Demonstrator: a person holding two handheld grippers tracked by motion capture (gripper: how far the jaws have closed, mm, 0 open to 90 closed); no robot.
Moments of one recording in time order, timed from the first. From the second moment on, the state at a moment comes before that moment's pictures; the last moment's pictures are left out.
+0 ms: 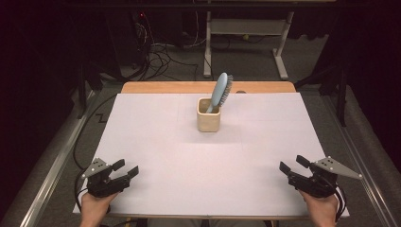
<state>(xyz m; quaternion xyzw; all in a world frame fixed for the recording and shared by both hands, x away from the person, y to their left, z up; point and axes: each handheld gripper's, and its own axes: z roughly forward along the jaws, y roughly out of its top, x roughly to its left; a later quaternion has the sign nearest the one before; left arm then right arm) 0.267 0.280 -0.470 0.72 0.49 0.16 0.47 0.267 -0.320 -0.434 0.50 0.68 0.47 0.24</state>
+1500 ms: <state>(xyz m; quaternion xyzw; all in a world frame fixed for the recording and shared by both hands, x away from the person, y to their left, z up) 0.266 0.278 -0.470 0.72 0.48 0.16 0.47 0.251 -0.335 -0.458 0.52 0.67 0.47 0.25</state>
